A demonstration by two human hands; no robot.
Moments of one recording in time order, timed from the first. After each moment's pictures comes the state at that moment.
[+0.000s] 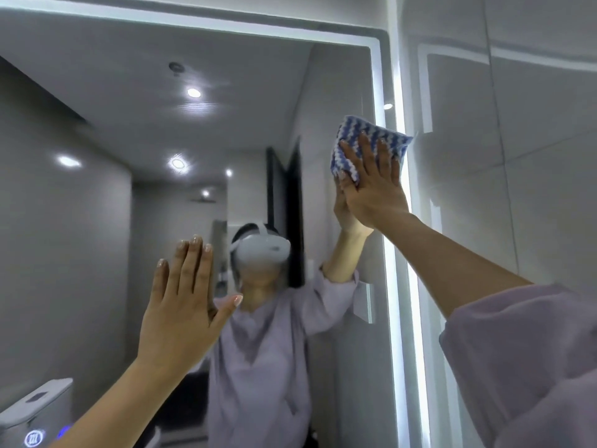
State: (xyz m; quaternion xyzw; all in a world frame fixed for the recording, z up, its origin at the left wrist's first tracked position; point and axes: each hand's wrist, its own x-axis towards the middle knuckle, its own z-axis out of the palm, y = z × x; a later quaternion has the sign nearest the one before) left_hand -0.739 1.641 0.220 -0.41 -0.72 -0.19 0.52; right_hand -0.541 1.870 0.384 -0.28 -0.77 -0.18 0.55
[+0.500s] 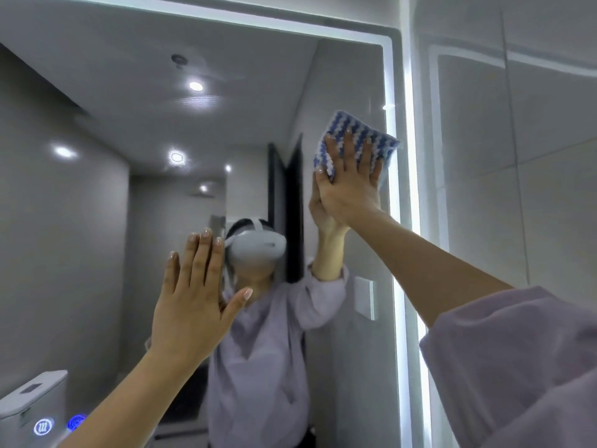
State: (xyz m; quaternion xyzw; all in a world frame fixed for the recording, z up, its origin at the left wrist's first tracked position) left_hand -0.738 1.642 0.221 -0.41 -0.73 -0.21 0.50; right_hand -0.585 1.829 0.384 -0.30 -0.77 -0.14 0.55
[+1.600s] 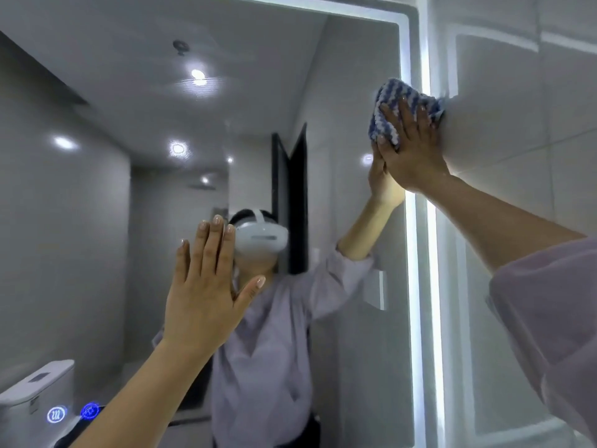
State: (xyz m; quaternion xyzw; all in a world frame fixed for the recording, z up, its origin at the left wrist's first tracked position) left_hand -0.745 1.646 0.217 -0.42 -0.72 -0.23 0.50; right_hand -0.524 1.884 0.416 -0.30 -0.75 -0.19 0.56
